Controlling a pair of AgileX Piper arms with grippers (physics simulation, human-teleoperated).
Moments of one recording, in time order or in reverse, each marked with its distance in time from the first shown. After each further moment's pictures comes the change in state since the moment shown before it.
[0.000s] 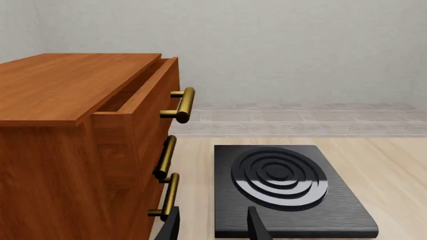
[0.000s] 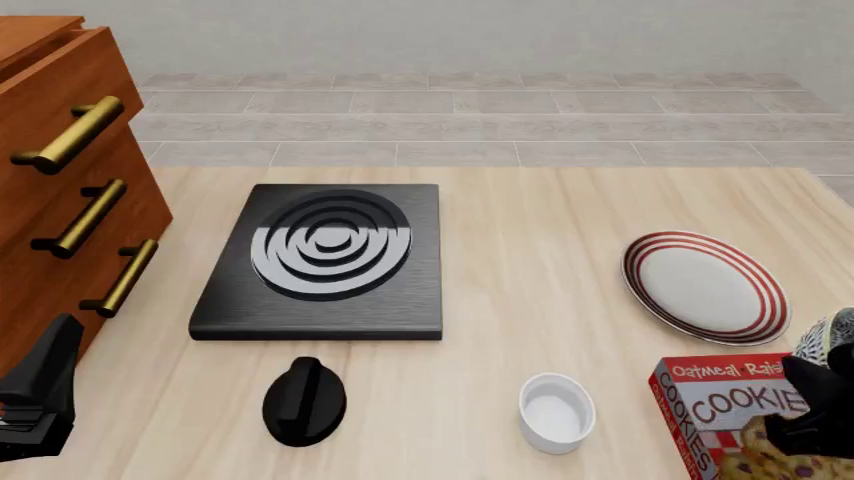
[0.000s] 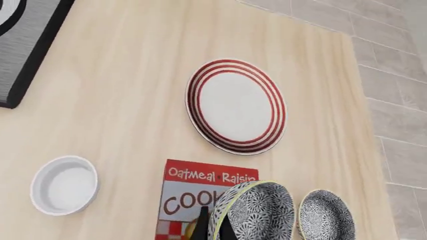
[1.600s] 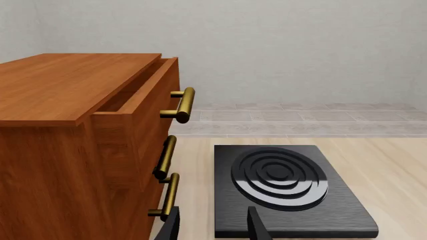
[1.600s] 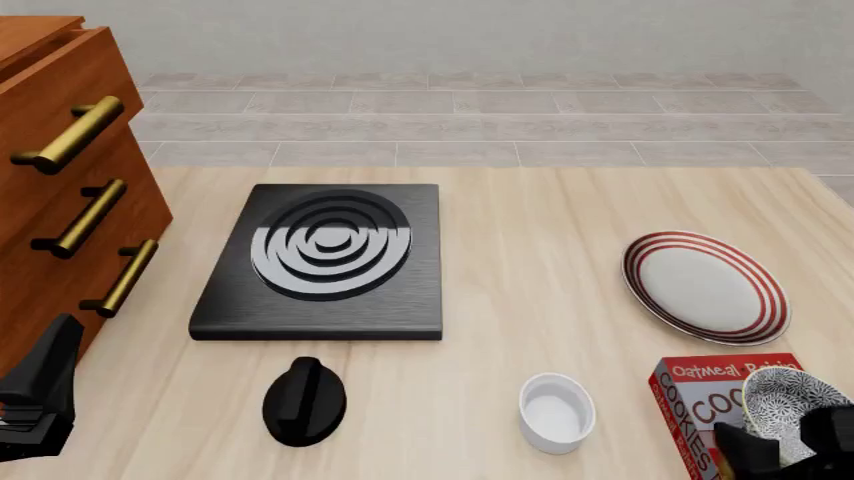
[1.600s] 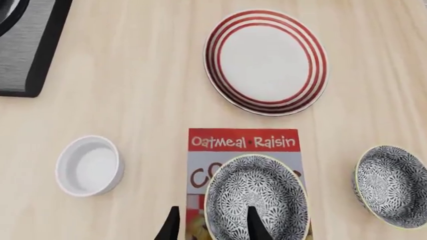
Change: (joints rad) left arm 0.000 0.000 0.000 0.000 0.000; right arm 0.086 -0.122 0.182 0.029 0.255
